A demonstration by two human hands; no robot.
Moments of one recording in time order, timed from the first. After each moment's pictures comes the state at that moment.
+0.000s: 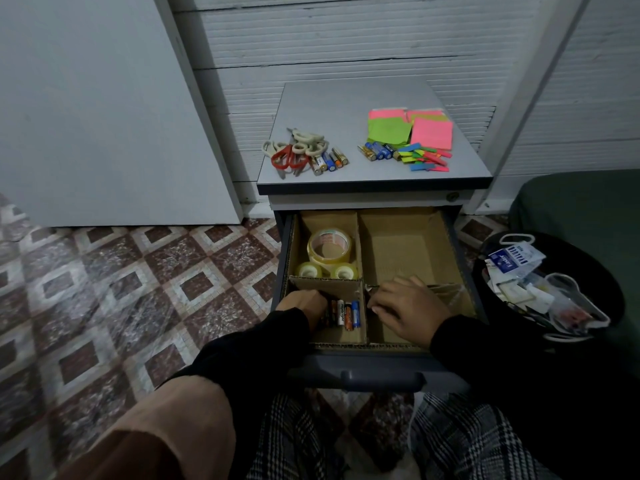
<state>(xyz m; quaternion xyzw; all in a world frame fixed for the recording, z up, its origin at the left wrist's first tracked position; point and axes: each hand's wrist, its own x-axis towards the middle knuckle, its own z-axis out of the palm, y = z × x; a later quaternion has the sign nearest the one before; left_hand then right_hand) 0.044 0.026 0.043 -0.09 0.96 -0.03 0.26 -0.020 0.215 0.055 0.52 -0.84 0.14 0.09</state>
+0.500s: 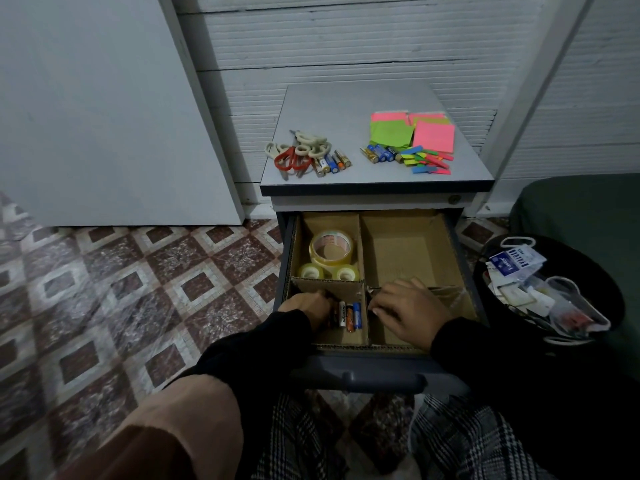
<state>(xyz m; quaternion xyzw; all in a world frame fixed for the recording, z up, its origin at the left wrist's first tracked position) 0.044 0.025 0.044 -0.10 0.96 0.05 0.27 -0.019 0.213 0.056 0.53 -0.84 0.14 0.07</state>
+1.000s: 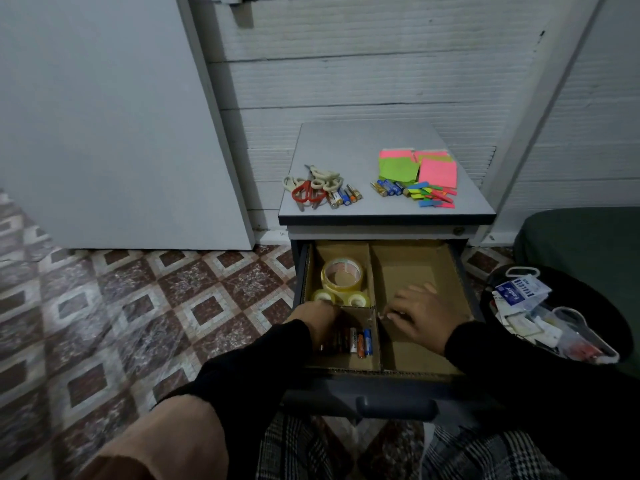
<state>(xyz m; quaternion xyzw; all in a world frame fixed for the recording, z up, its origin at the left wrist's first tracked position) 0.054 0.014 0.080 -0.07 0.98 0.05 0.20 -0.031 0.207 0.092 0.50 -0.86 0.08 0.03</state>
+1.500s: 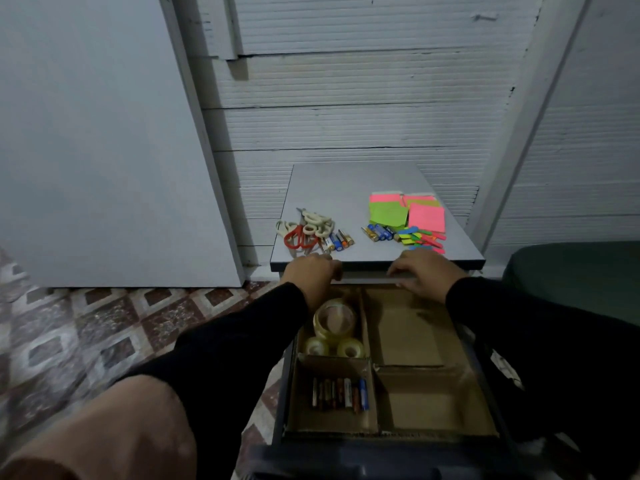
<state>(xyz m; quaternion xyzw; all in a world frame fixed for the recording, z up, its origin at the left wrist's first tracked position) -0.008 -0.014 0.191 -0.04 1.00 -0.03 -0.03 -0.123 0.174 0.184 0.43 -0.90 0.05 -0.01</state>
